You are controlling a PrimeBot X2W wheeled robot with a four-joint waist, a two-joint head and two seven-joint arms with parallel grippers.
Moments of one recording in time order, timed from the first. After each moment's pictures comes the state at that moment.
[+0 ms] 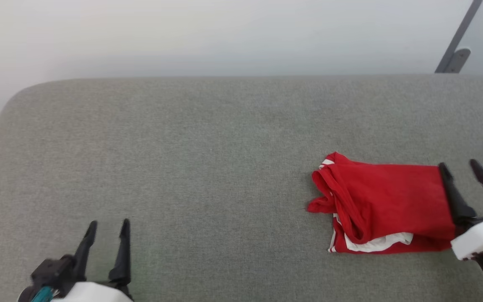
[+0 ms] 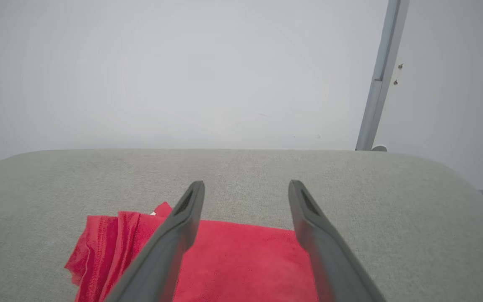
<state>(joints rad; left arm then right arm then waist) 0.02 0.15 -0.02 0.23 -0.29 -0.13 -0.26 -0.24 -0.51 0.22 0.41 0.65 0.13 -0.26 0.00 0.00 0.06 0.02</state>
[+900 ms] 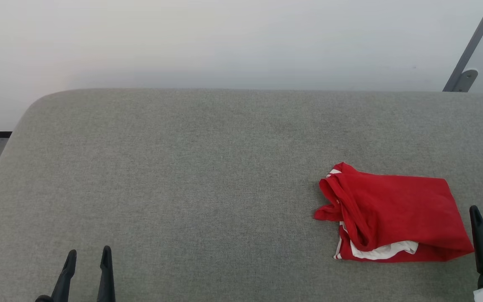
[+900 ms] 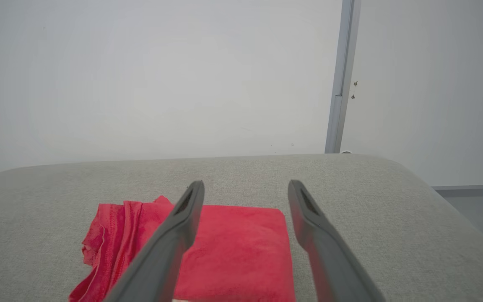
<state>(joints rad) 0.25 0.12 0.06 -0.02 -0.30 -0.13 -0.26 0.10 -0.40 -0.07 0.14 0.51 0.13 -0.26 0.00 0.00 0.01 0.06</state>
